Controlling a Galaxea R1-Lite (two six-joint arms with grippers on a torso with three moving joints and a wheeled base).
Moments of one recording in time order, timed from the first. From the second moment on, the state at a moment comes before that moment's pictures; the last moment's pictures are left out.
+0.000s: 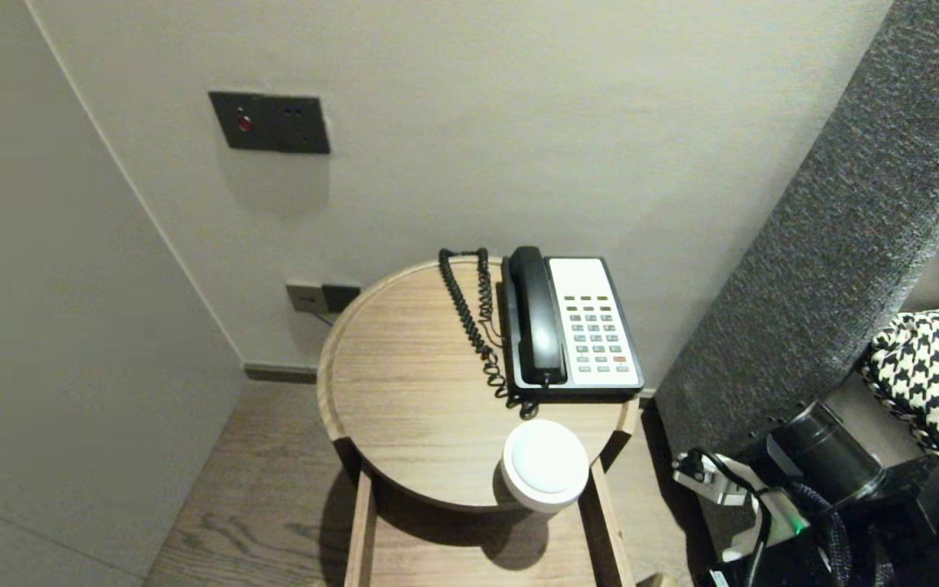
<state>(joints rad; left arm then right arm) 0.00 0.00 0.00 -0.01 0.01 0.02 0.52 1.54 -0.60 0.11 0.43 0.36</state>
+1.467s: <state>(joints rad) 0.00 0.00 0.00 -0.01 0.01 0.02 0.51 1.72 -0.89 0.11 0.37 0.38</state>
